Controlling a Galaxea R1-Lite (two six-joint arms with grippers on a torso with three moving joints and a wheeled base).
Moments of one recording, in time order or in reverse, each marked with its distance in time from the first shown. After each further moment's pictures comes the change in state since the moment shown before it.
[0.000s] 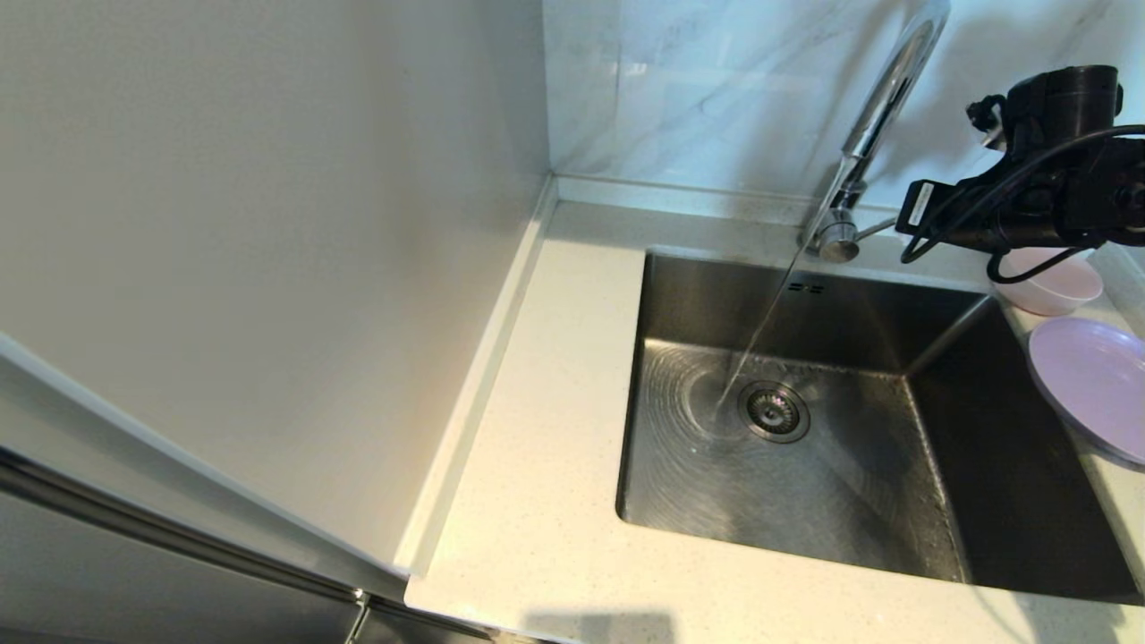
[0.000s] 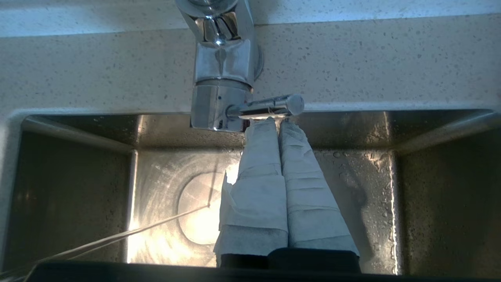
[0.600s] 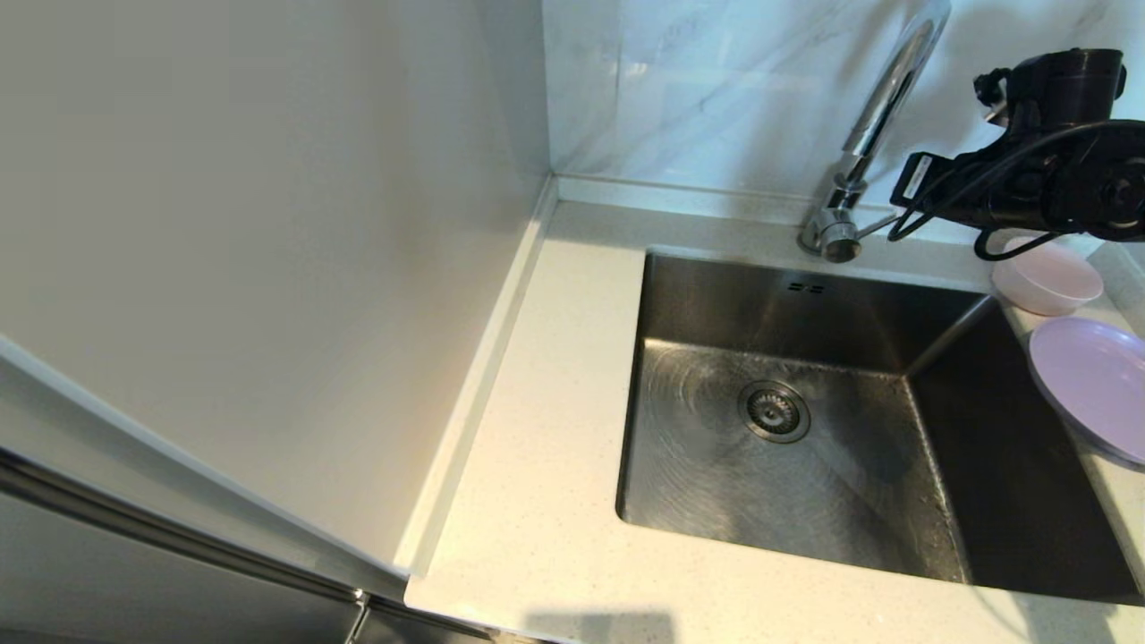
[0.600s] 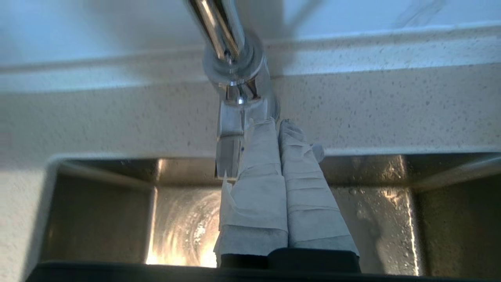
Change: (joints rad) left arm 0.000 0.000 0.000 0.000 0.000 0.000; right arm 0.007 0.032 -0.056 -0.105 -0.003 0.038
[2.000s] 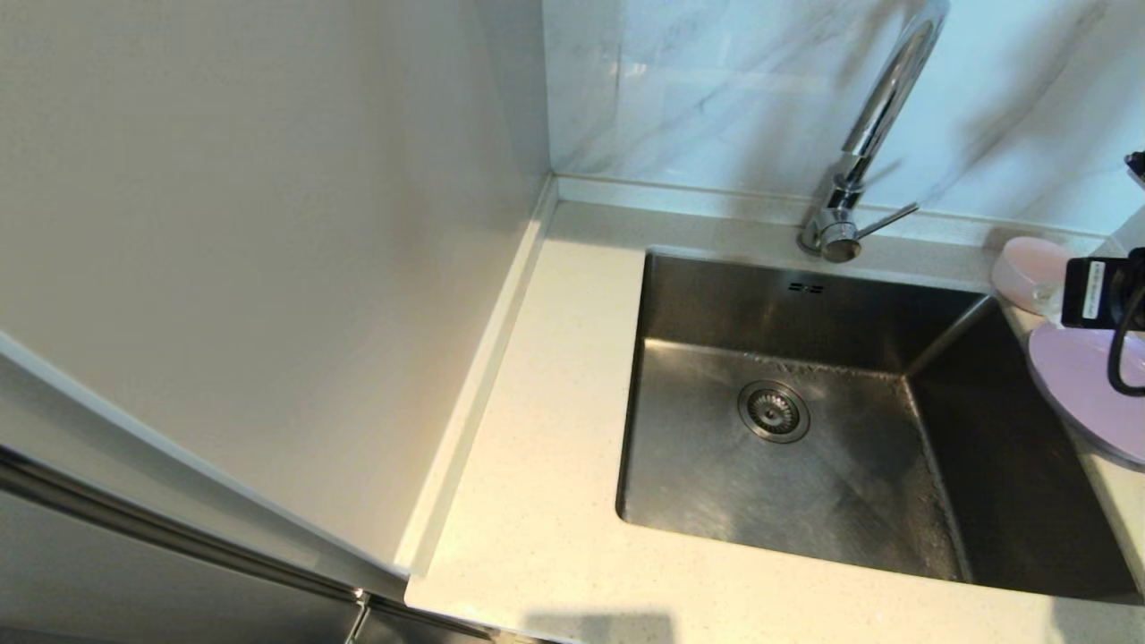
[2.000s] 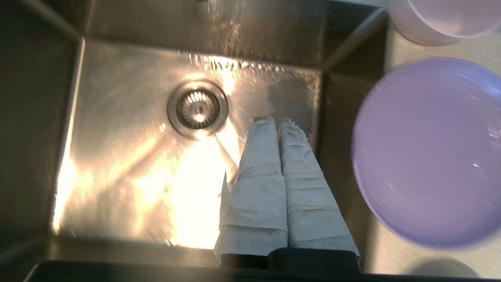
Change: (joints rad) left arm 0.000 0.000 0.000 0.000 0.000 0.000; right arm -0.144 -0.542 0.686 0.079 0.089 -0.302
